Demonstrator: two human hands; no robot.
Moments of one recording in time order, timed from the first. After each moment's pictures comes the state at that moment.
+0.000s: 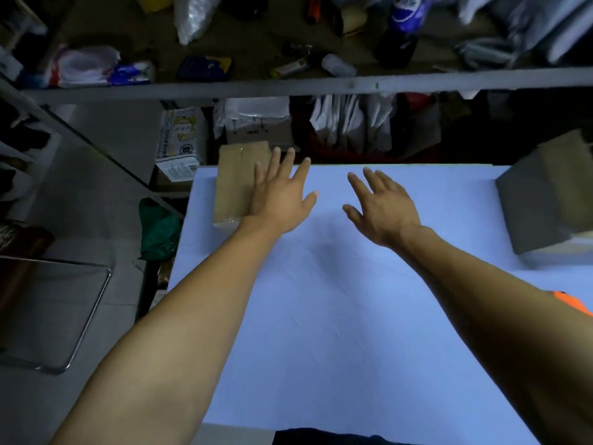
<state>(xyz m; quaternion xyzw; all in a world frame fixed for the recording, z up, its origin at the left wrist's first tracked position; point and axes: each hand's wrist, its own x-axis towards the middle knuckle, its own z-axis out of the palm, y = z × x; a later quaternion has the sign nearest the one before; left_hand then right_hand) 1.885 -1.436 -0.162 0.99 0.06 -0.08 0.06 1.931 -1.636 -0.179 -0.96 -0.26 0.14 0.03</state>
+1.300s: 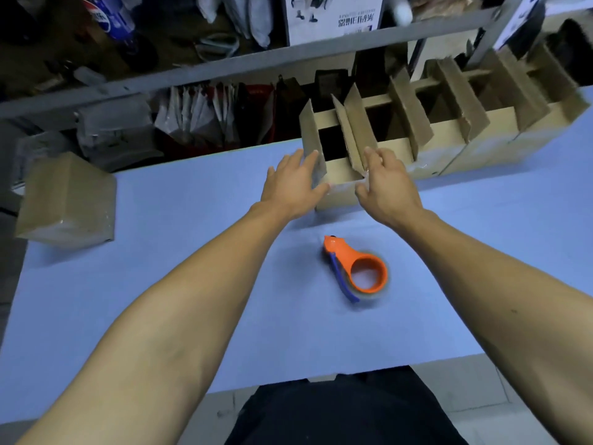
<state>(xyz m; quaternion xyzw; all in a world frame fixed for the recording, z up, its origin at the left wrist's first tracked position) 1.951 -1.876 -0.155 0.98 -0.02 -0.12 0.14 1.959 -2.067 -0.157 -0.98 -0.10 0.06 0.18</state>
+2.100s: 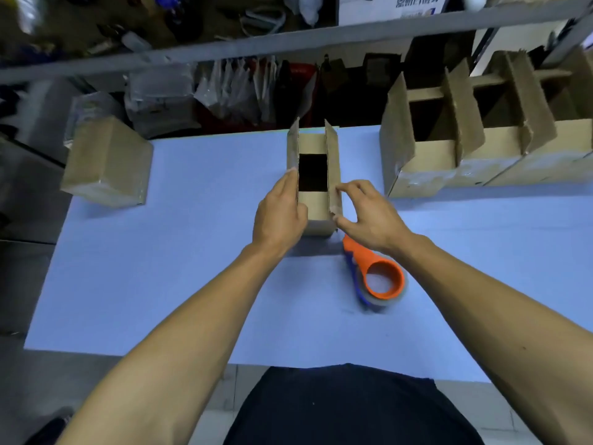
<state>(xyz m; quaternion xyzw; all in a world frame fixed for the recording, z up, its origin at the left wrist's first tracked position) 1.881 -1.848 -0.189 0.96 0.12 0.05 0.25 1.943 -2.032 -0.198 -0.91 -0.27 0.18 0.26</state>
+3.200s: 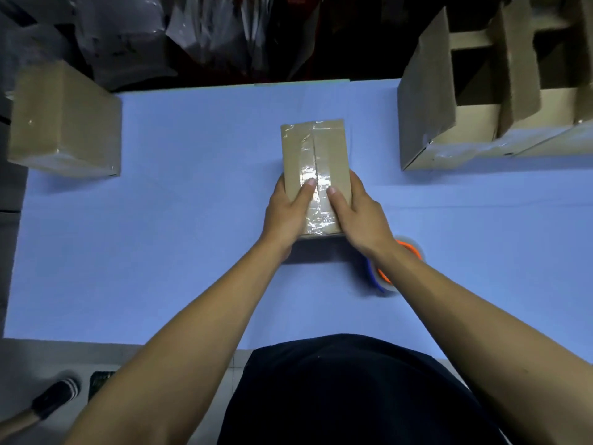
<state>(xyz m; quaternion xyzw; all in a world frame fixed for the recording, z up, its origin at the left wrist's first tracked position) 1.873 -1.840 -0.235 0.71 0.34 -0.06 0.62 1.907 -1.982 -0.219 -0.84 -0.03 0.26 0.47</state>
